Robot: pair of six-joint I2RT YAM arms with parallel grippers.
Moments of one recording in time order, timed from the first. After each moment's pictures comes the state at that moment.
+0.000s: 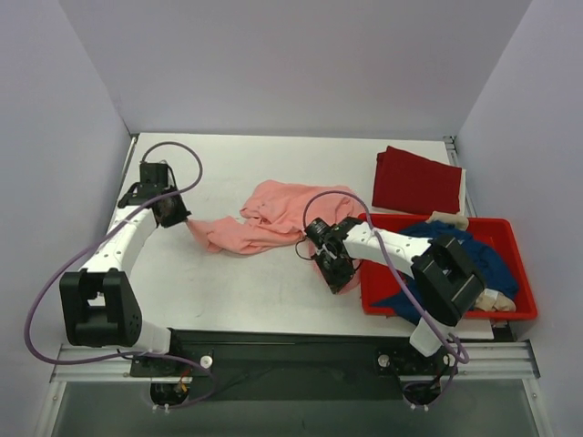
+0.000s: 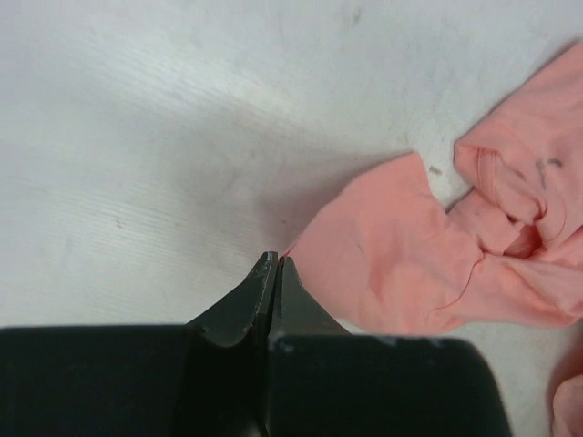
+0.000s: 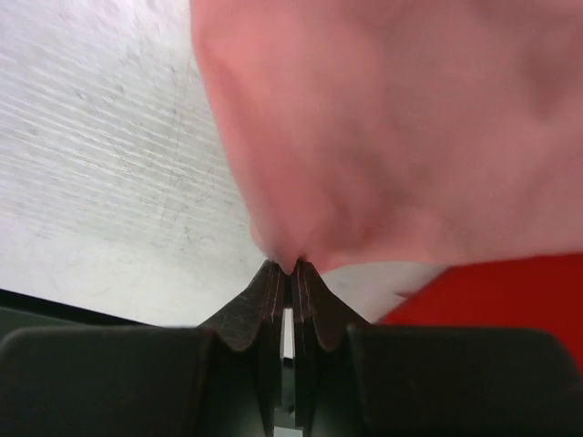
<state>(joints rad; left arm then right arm) -0.01 1.45 1.06 -0.56 -0.02 -0.43 0.77 1.68 0.99 -0.79 0.01 0.31</state>
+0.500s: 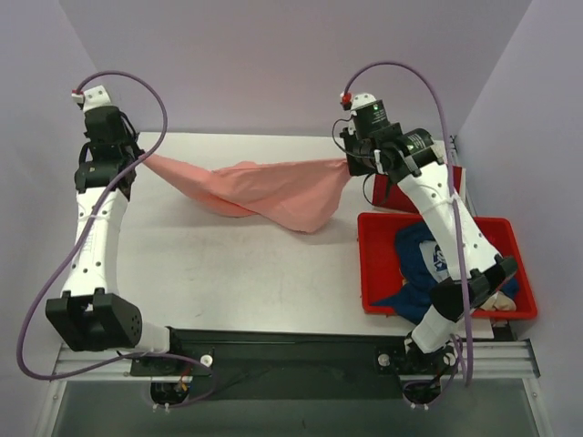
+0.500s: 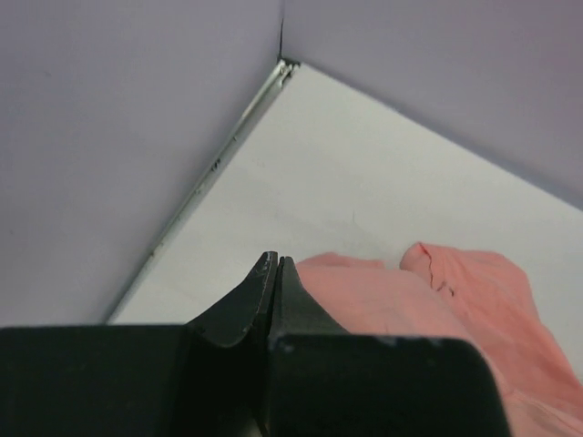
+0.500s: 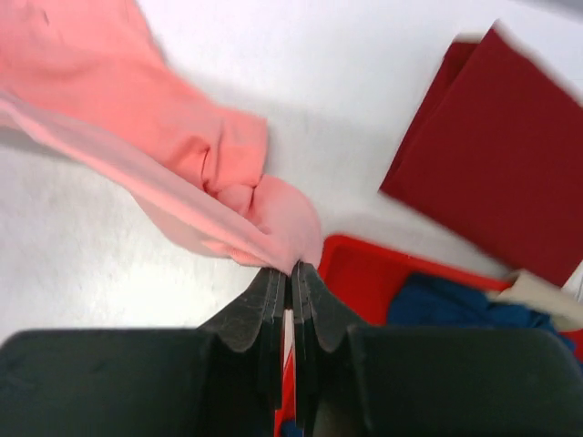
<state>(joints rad) 0.08 1.43 1.54 -0.53 -0.34 -0.25 0.52 1.66 1.94 -1.08 0.24 0.13</state>
